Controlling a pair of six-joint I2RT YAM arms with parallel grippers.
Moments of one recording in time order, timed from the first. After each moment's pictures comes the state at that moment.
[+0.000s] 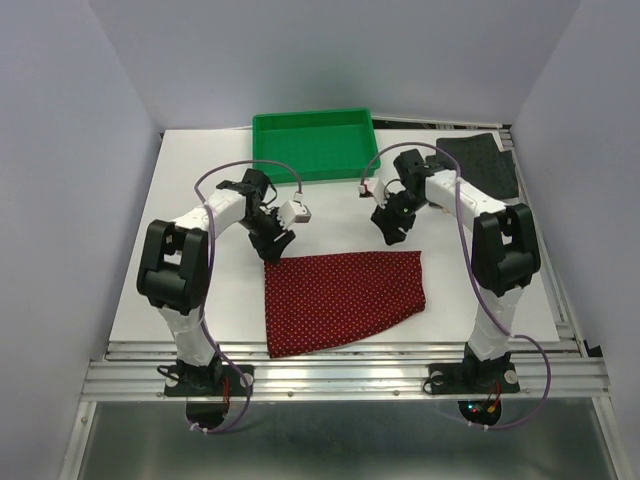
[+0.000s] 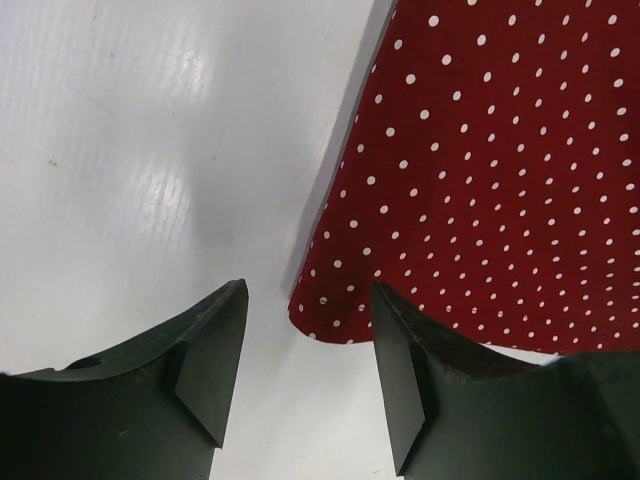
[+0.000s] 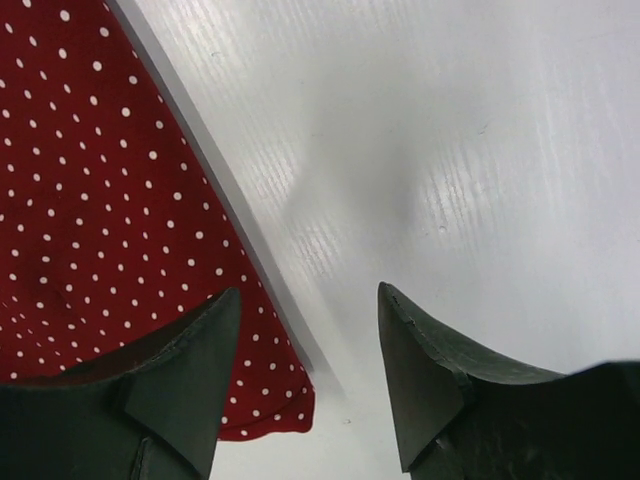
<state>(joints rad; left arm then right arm) -0.29 1.79 1.25 -0.84 0.43 0.80 0.31 1.96 1.53 -0.91 -0.41 -0.78</state>
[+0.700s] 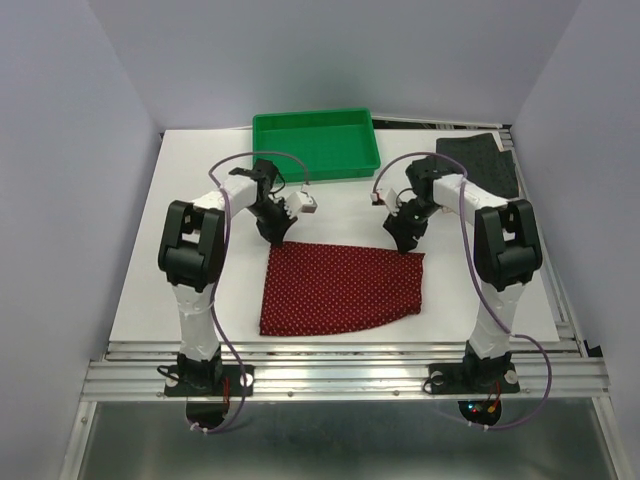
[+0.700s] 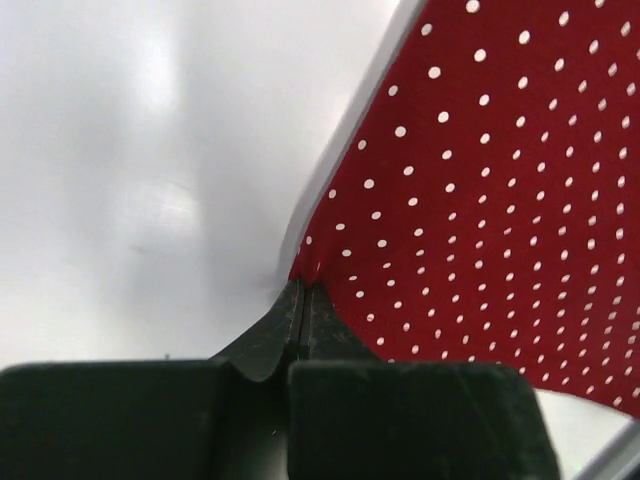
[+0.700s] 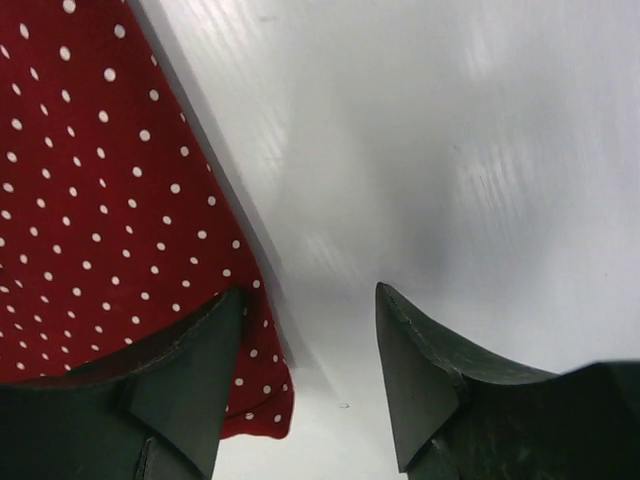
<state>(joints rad) -0.29 1.98 1.41 -0.88 0.43 0.84 0.25 1.98 1.46 -0.91 -0.39 -0.82</state>
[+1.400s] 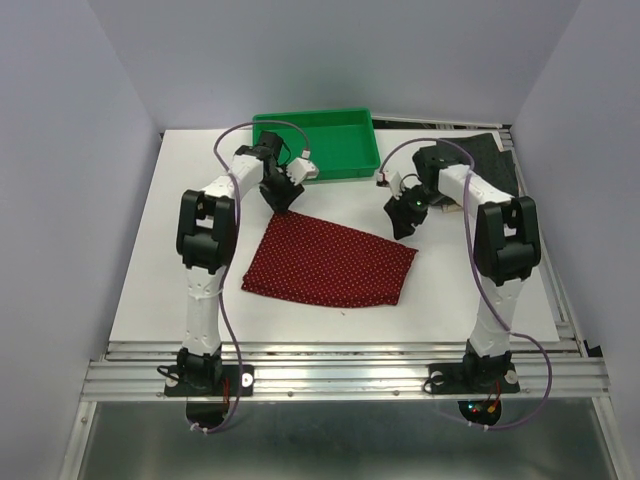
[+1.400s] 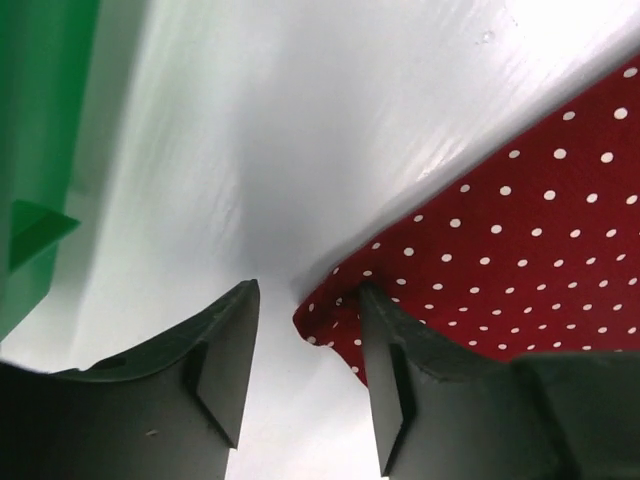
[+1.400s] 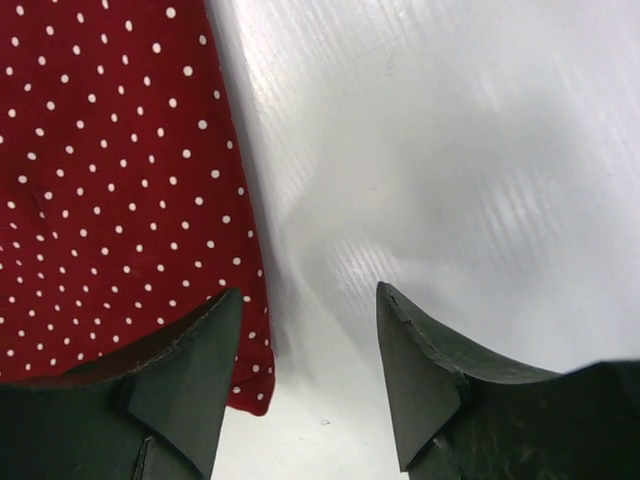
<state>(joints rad) -0.28 2.26 1.88 -0.83 0.27 0.73 0.20 2.03 1.58 -0.91 -0.49 -0.73</state>
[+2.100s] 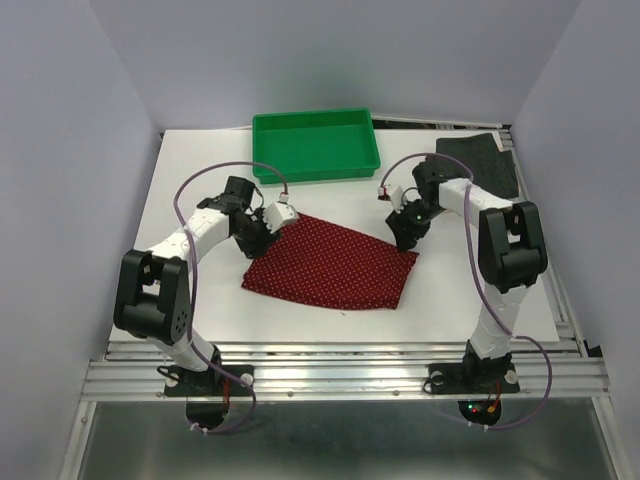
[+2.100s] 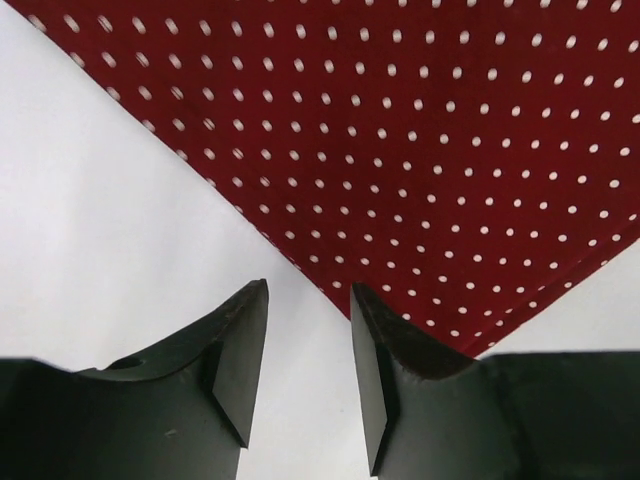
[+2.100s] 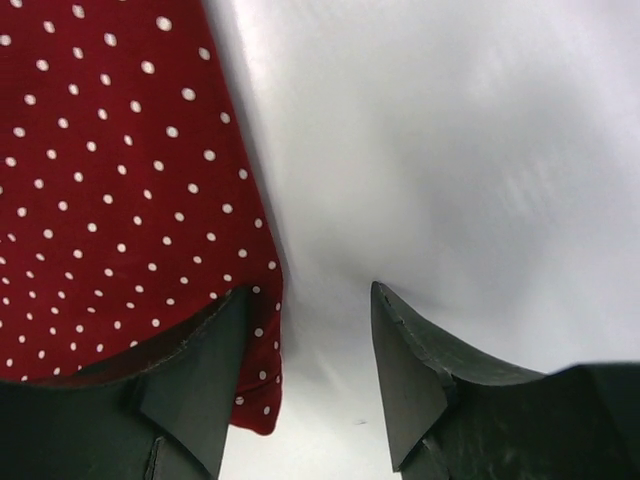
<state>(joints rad) -0.26 1.57 1.07 -0.65 0.30 0.79 0.21 1.98 1.41 -0.80 -0.43 -0.67</state>
